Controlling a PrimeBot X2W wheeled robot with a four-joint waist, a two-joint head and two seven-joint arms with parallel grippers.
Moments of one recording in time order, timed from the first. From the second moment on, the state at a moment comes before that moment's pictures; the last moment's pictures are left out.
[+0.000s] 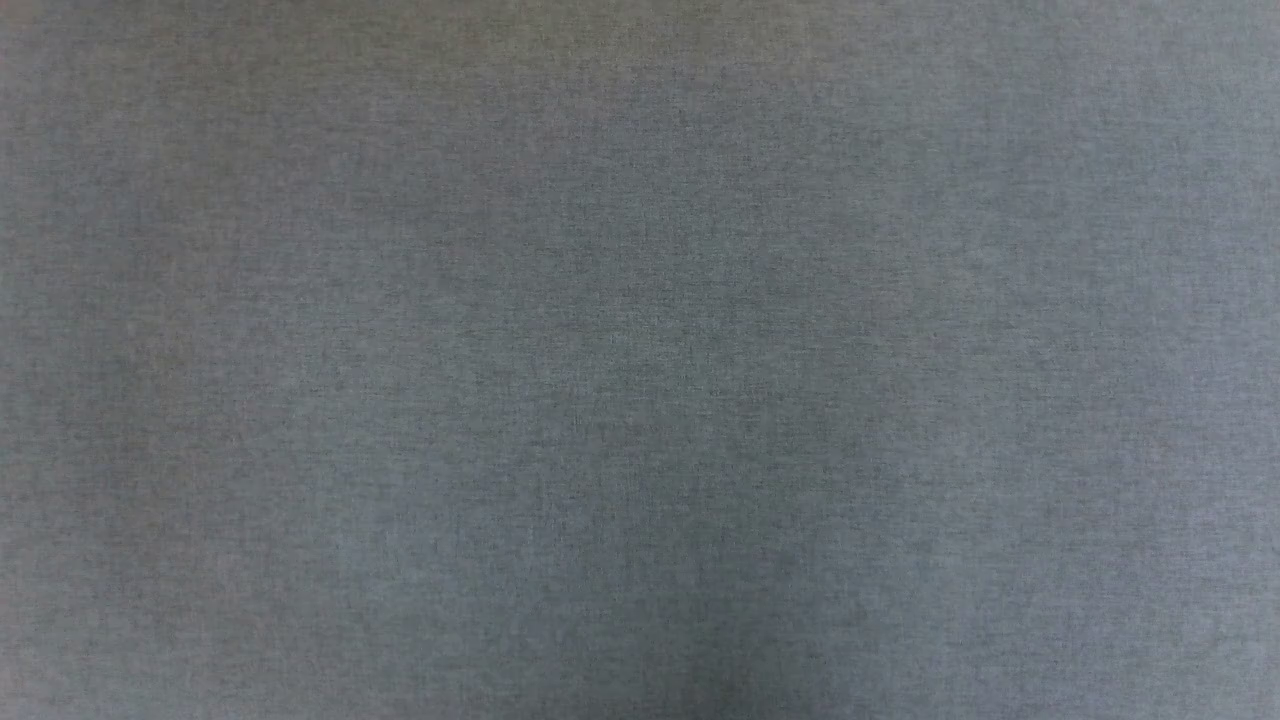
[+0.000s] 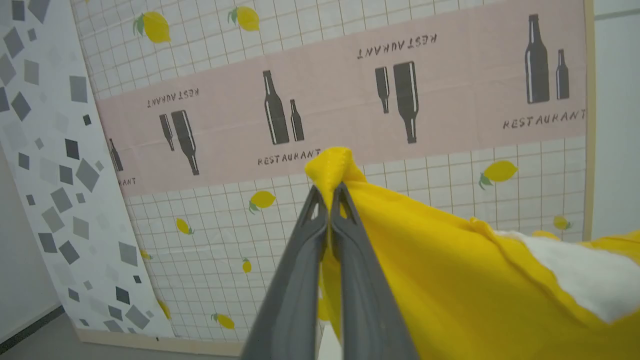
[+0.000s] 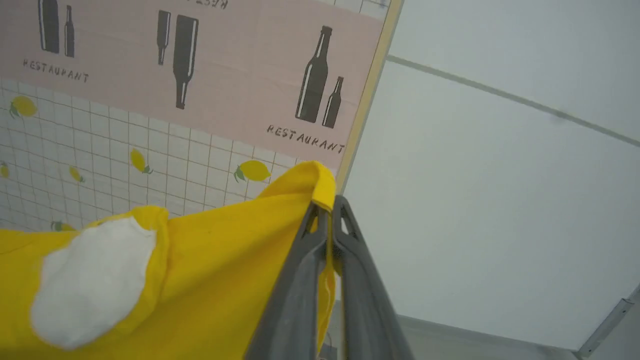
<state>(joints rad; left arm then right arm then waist) -1.37 0.59 -0.28 0.43 -0.44 0.09 -0.13 -1.60 -0.13 -0.15 0.60 -0.23 0.13 0.17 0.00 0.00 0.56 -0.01</state>
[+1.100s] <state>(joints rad) 0.13 0.58 -0.26 -0.04 -0.85 0.29 0.16 0.06 -0.05 -0.31 -0.18 0.25 0.13 0.79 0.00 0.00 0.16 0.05</state>
